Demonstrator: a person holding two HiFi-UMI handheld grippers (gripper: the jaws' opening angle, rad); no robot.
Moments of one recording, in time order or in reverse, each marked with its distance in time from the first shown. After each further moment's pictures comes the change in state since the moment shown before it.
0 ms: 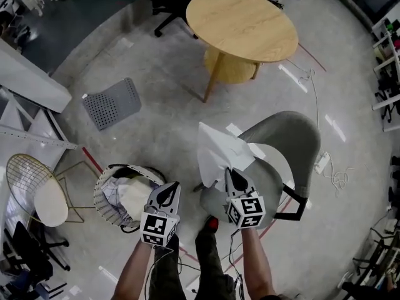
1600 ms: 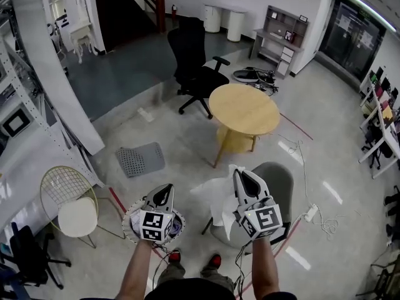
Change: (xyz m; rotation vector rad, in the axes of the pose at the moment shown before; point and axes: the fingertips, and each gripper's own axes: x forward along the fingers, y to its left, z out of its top) left arm -0.240 0.031 0.214 0.117 -0.343 0.203; right arm -0.240 0.202 0.343 -0.329 -0.577 0.165
